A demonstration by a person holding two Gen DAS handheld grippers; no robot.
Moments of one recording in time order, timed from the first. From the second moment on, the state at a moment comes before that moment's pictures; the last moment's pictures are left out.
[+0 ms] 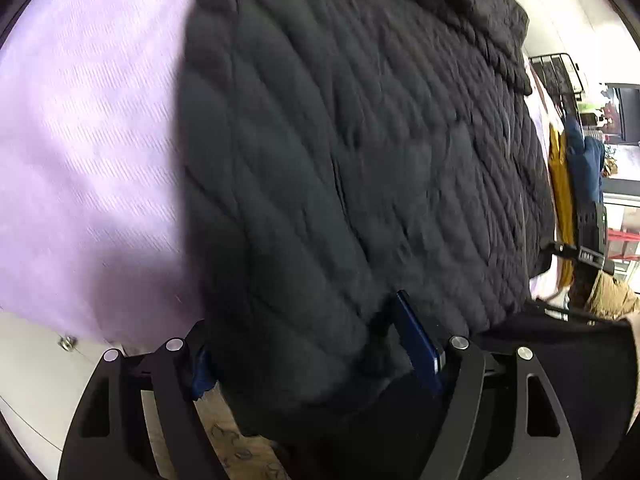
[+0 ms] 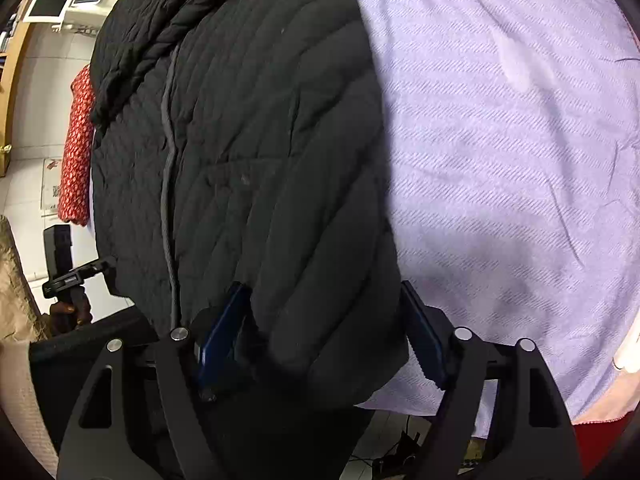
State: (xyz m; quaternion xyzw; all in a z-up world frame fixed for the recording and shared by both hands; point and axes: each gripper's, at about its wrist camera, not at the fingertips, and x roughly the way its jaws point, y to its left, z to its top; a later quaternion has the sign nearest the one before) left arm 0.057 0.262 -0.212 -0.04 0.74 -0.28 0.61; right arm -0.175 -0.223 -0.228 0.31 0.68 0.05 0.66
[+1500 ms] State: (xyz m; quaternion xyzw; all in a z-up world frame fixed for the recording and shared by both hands) left arm 0.232 0.199 -0.009 0.03 0.73 -0.38 0.57; right arm -0.005 -0.248 -0.043 0.31 0.70 0.19 0.61
